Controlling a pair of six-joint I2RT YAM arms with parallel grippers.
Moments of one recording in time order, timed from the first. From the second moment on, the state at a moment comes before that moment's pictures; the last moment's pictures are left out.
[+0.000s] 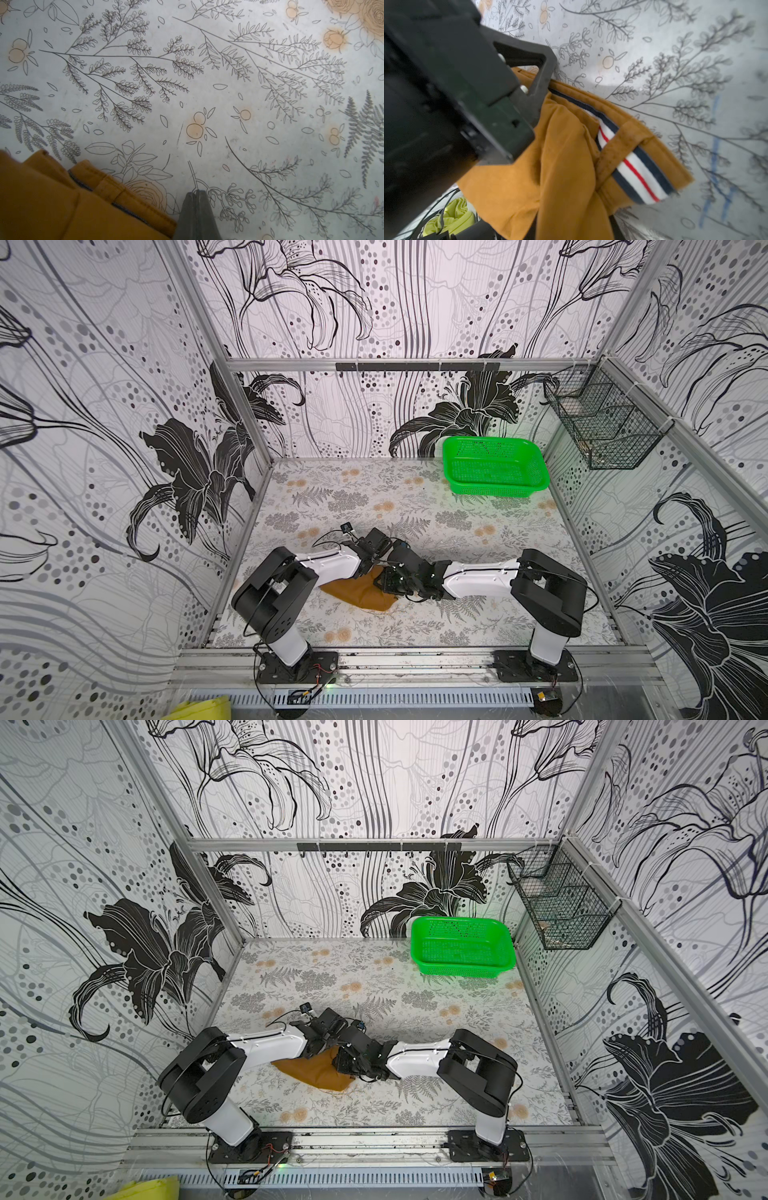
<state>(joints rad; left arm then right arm) -0.64 1.65 0.78 -0.36 -0.43 -1.08 1.08 1.81 0.98 0.03 -0.09 1.06</state>
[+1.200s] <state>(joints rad) -0.55 1.20 0.88 -0.73 -0.40 -0.97 0.50 1.60 1.38 -0.61 -0.15 0.44</state>
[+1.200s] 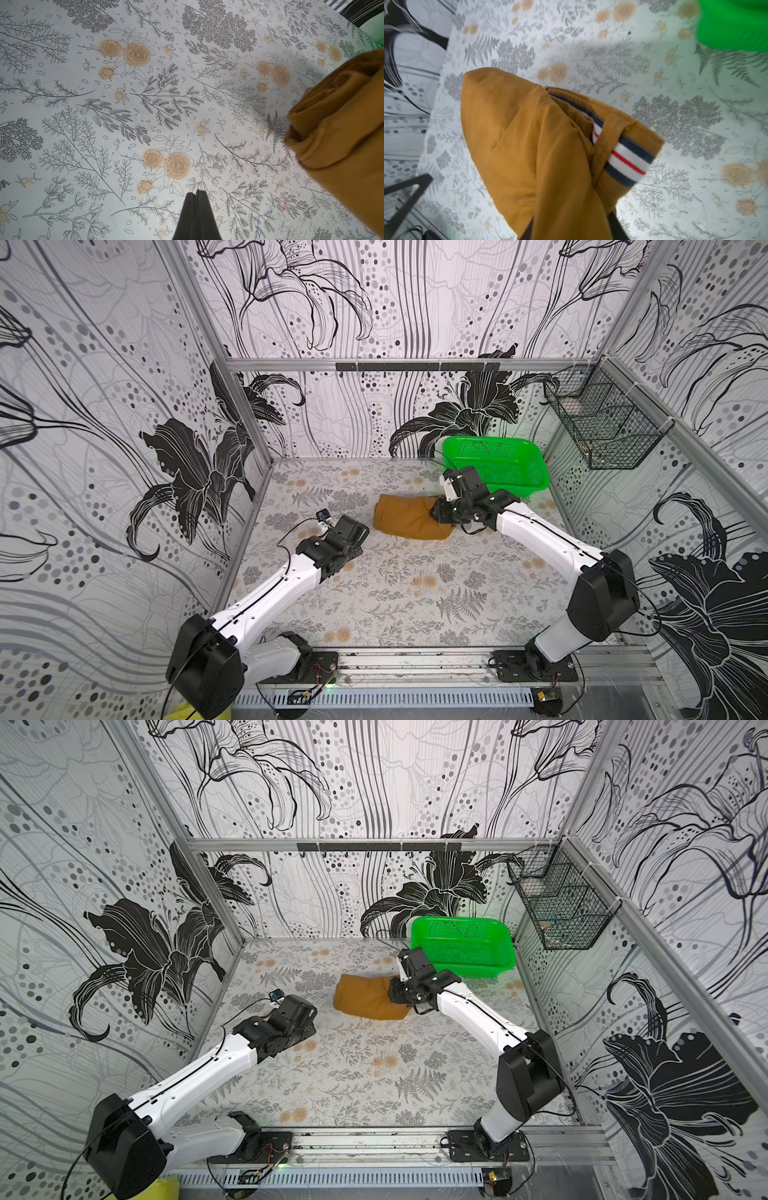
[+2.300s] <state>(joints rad) -0.53 1.36 0.89 -0.74 -0.40 -1.11 -0.09 2.48 2.66 -1.06 -0.36 0.06</state>
